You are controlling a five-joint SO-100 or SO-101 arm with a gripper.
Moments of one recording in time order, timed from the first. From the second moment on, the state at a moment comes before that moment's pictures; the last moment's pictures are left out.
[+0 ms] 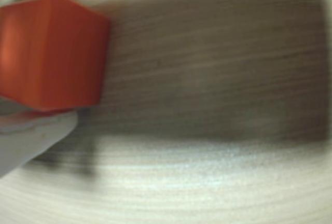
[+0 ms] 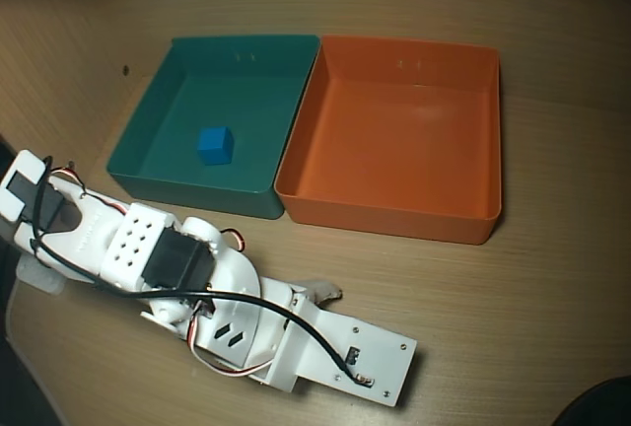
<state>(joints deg) 7.9 40.8 37.7 68.6 -87.7</state>
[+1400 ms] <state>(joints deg) -16.2 66.3 37.7 68.6 -87.3</state>
